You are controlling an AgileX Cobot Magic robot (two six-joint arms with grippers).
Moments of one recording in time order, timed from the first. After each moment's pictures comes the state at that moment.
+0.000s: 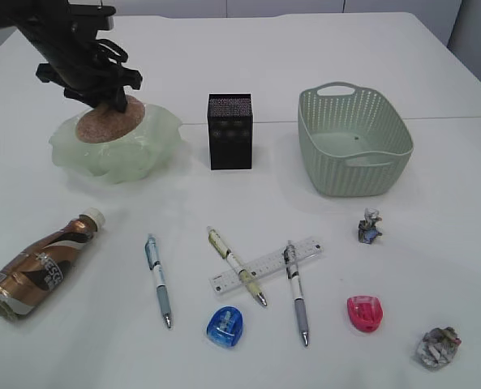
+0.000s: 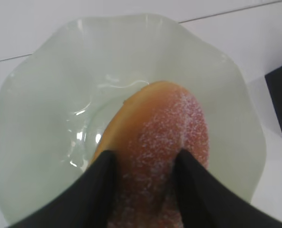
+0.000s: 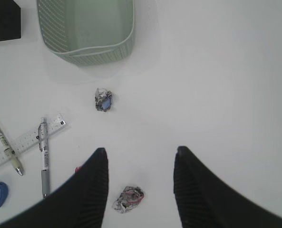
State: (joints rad) left arm -0.22 2.30 -2.07 0.00 0.86 -0.06; right arm 0.08 1.22 -1.32 -0.06 1.19 0.23
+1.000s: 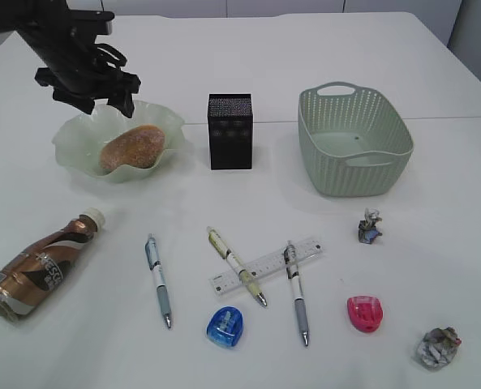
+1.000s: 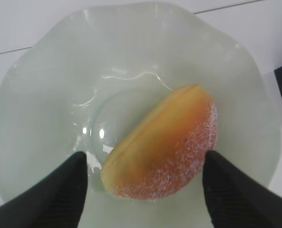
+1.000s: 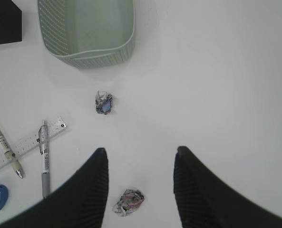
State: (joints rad) left arm -0.22 2.32 -2.07 0.00 0.86 -0.06; right arm 0.08 1.22 -1.32 -0.06 1.18 0.23
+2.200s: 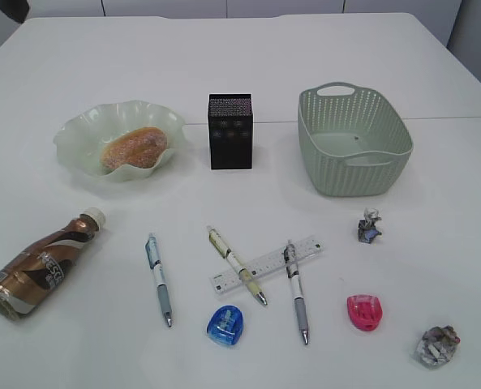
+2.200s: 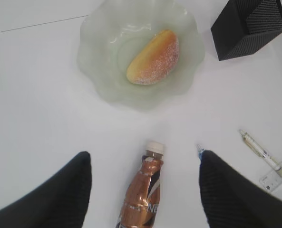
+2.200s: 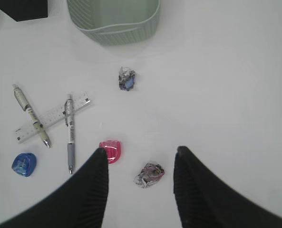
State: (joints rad) left arm -0.21 1.70 -1.87 0.00 1.25 -0.06; right arm 0.08 1.19 -1.32 0.04 1.25 0.18
